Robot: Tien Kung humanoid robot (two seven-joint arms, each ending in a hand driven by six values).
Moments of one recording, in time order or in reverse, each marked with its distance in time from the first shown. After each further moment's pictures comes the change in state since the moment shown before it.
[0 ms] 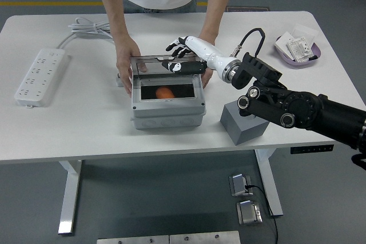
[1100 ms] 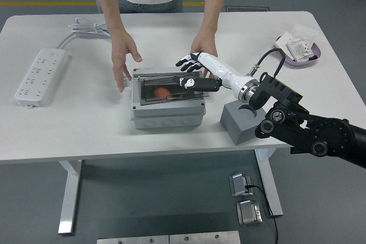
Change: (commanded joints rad) left arm 0.023 -0.012 0.013 0.001 -0.036 0.010 -0.005; right arm -0.242 -0.169 0.249 0.295 -0.167 0.029 -0.093
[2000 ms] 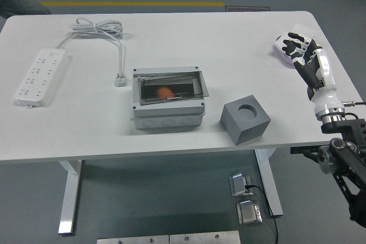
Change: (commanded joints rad) left arm 0.030 0.005 0.022 0.001 -0.043 0.009 -0.011; right arm -0.643 0.100 0.792 0.009 0.332 -0.030 0.515
